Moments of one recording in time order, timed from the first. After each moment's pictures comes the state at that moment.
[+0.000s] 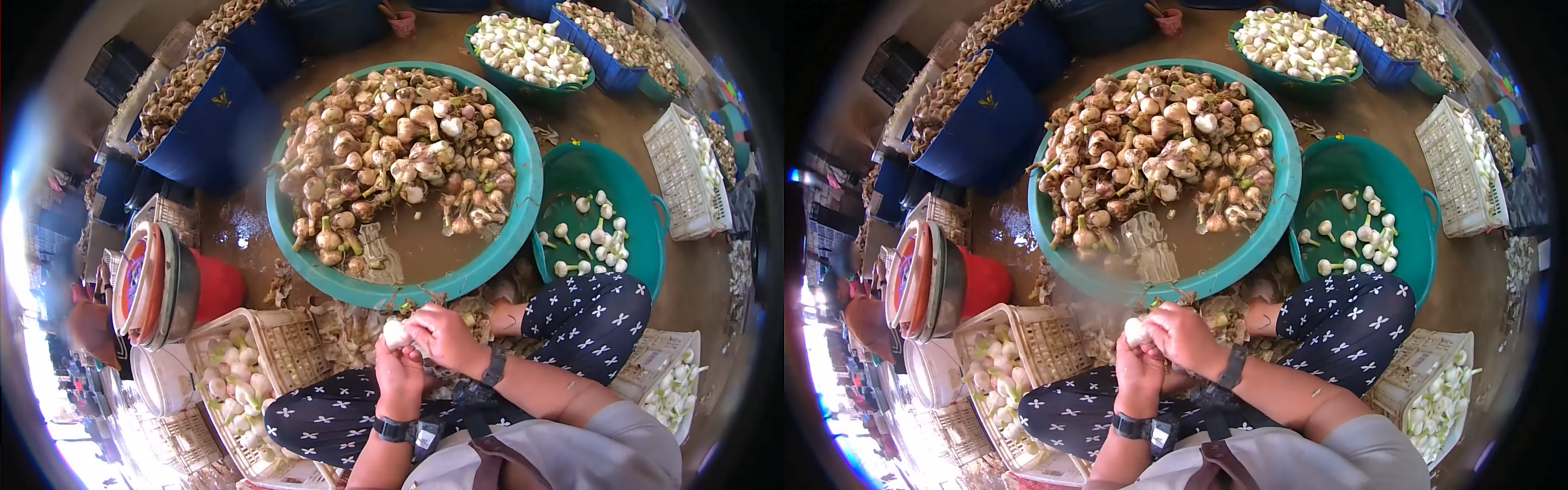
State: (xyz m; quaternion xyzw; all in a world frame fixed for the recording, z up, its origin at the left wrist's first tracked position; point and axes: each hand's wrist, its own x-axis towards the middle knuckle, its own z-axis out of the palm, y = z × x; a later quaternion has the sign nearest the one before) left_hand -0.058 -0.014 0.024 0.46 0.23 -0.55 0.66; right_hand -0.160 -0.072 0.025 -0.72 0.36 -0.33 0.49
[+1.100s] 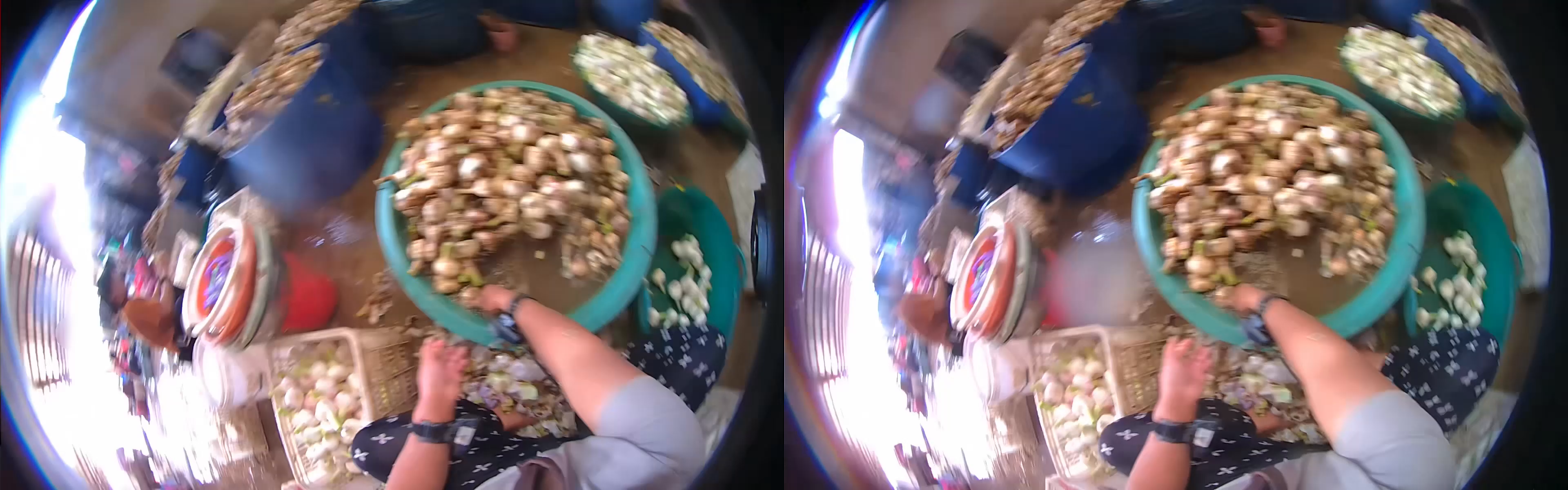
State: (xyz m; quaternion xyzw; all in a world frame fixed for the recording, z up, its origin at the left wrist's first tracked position) left_hand 0.089 -0.026 -0.010 0.52 0.15 -0.54 0.64; right_hand 0.030 -0.223 -0.220 -0.92 0.21 0.21 0.26
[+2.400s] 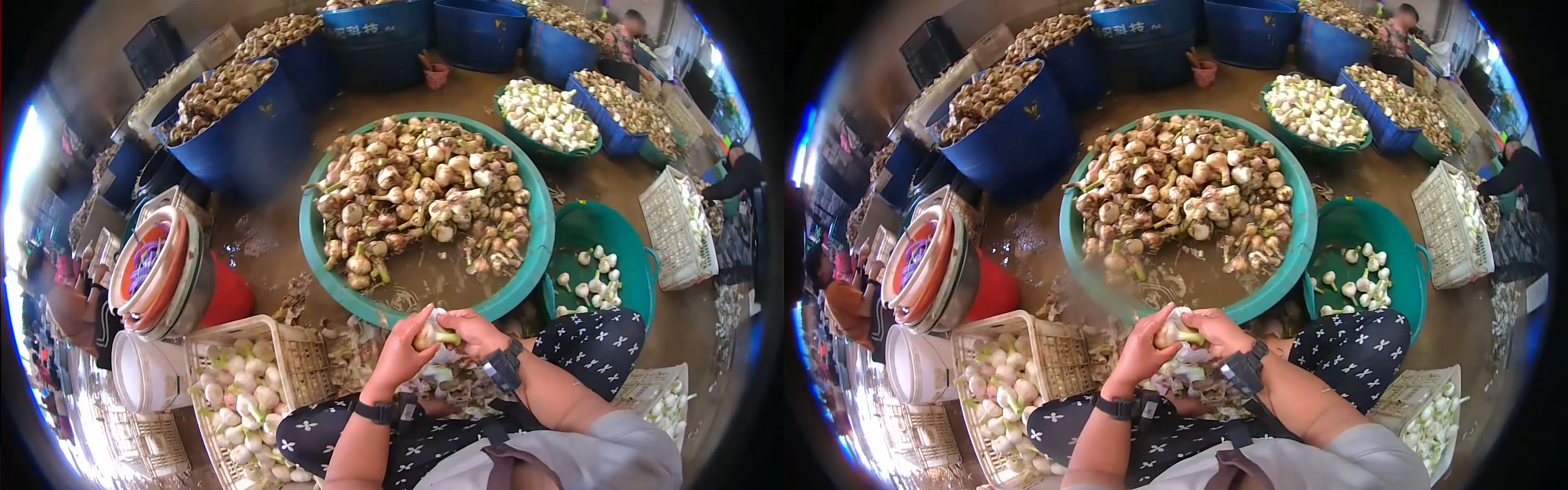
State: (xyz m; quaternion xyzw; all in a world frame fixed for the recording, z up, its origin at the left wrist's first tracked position) left_hand 0.033 -0.031 0.046 0.57 -0.61 -0.37 0.40; right_hand -0.125 -0.108 0.020 -0.29 0.43 -0.18 0.83
